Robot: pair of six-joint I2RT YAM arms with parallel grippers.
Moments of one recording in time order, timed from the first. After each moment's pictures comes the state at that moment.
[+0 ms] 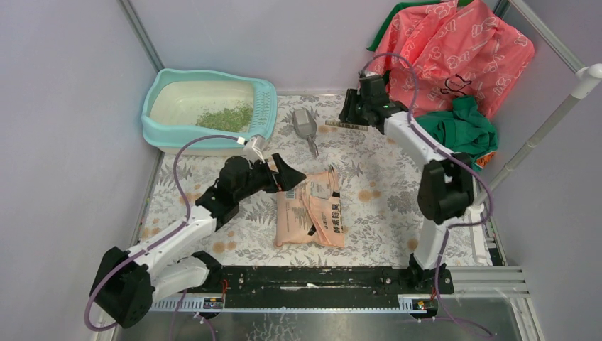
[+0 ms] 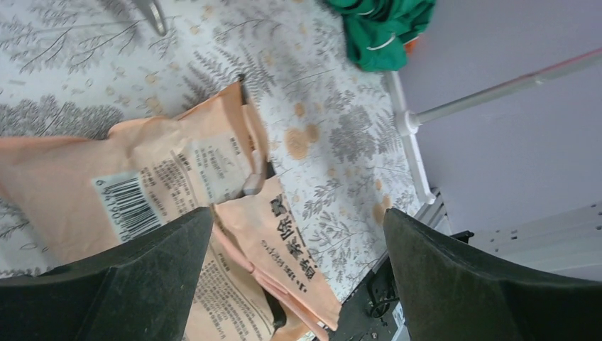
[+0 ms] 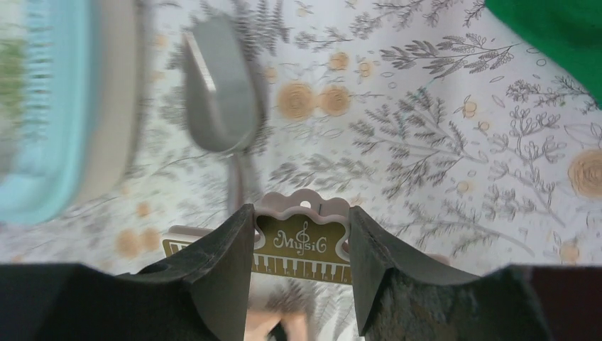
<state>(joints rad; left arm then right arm) -0.56 1.07 0.59 0.16 0.27 -0.77 0.34 1.95 1.64 -0.41 0.00 0.38</state>
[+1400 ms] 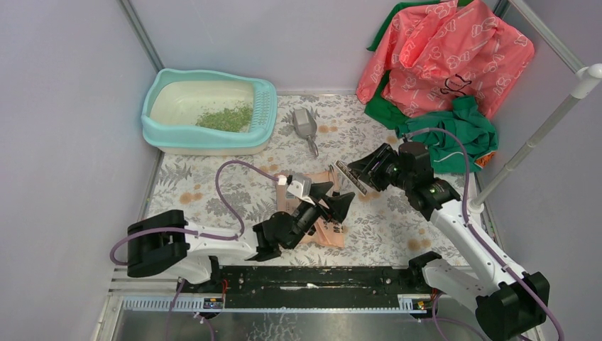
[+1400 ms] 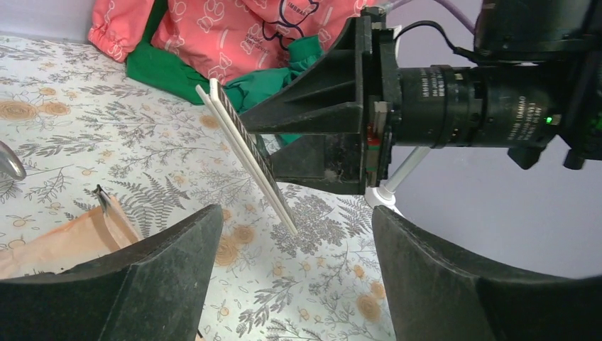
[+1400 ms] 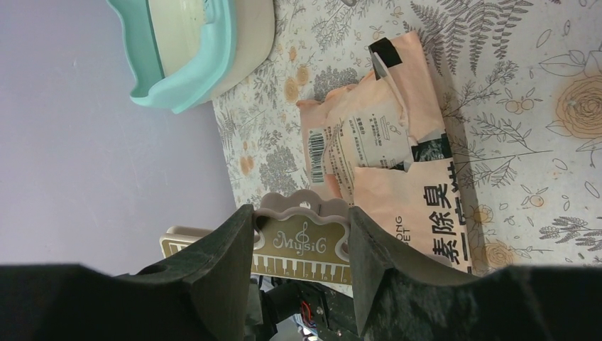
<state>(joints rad) -1.30 1.39 0.55 1.05 -0.63 -0.39 0.38 0.97 0.78 -0.36 -0.23 1.11</state>
